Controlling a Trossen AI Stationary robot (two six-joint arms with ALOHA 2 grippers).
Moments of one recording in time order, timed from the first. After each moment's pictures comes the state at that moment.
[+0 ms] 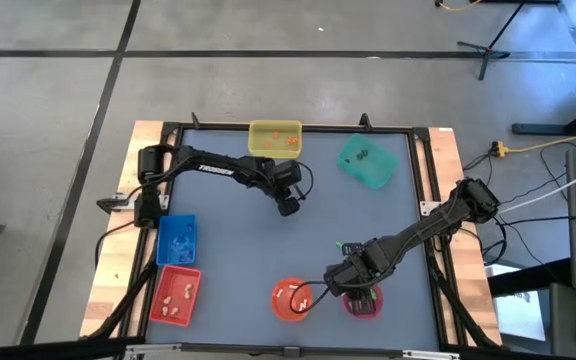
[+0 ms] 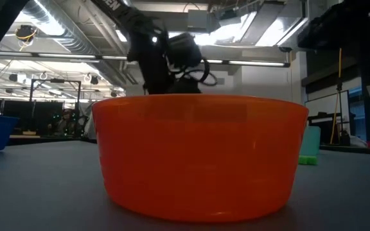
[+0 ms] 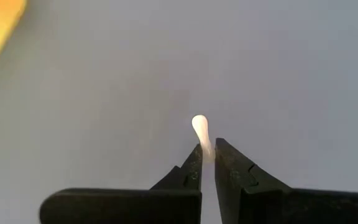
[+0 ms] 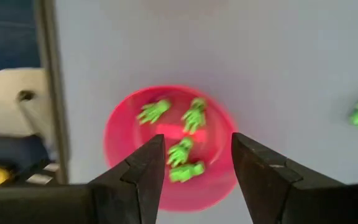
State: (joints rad) left arm 0.21 1.96 1.28 -0.45 -0.09 -0.31; right arm 0.53 1.77 1.40 -1.03 -0.18 0.44
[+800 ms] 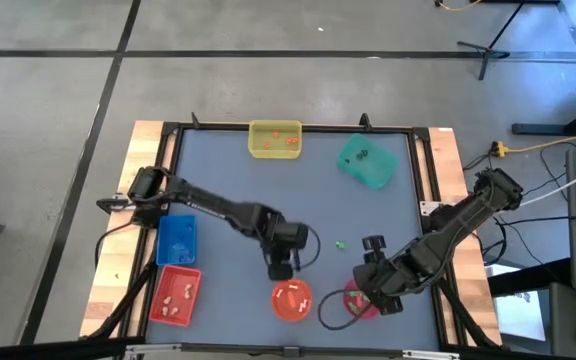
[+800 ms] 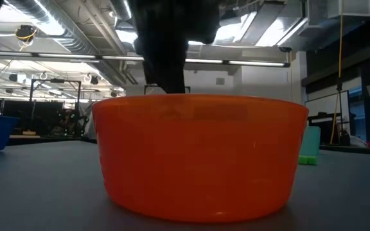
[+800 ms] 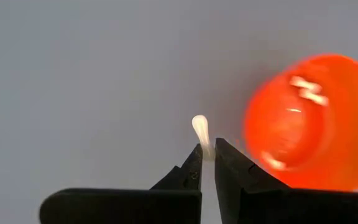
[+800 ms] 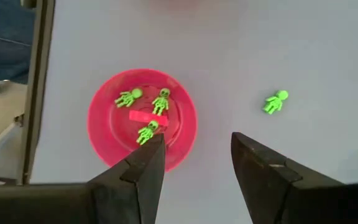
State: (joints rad) left arm -0.20 1.95 1.50 -0.72 0.09 -0.40; right arm 0.70 1.56 1.40 -1.15 0.13 0.47
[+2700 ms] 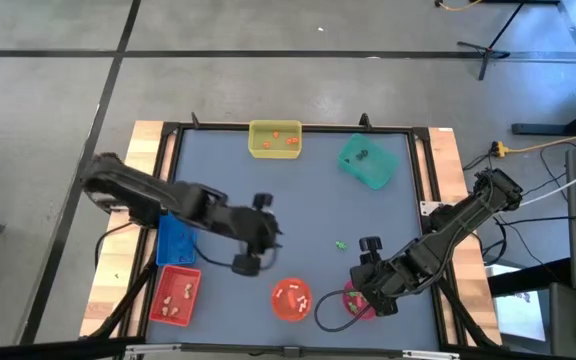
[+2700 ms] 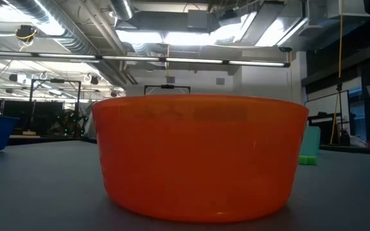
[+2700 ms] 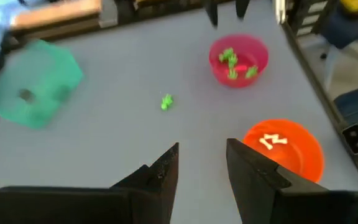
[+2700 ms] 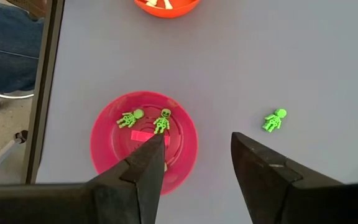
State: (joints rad) left arm -0.32 1.55 1.50 -0.70 -0.21 -0.05; right arm 0.69 1.57 1.40 -1.09 0.17 0.47
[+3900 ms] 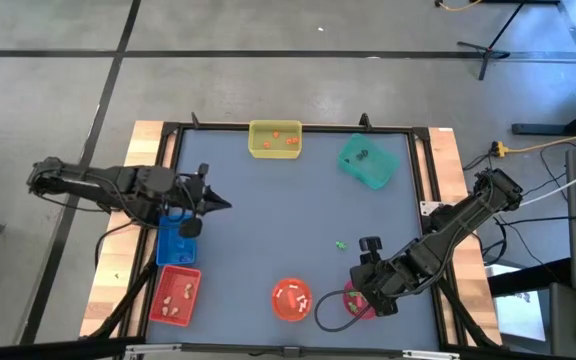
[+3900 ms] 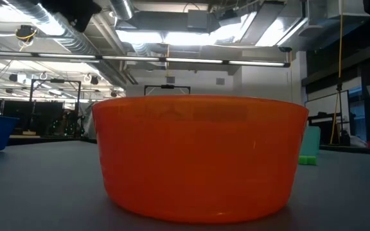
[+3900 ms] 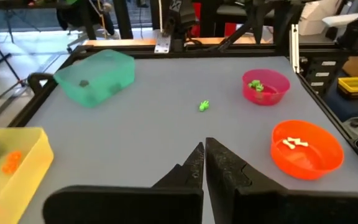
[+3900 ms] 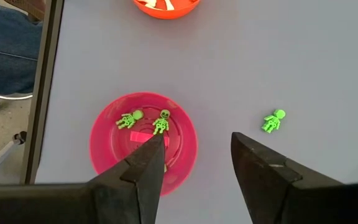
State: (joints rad) left arm -0.12 0.67 0.65 -0.32 -0.11 -0.05; right arm 0.69 1.57 1.40 -1.09 0.18 0.47
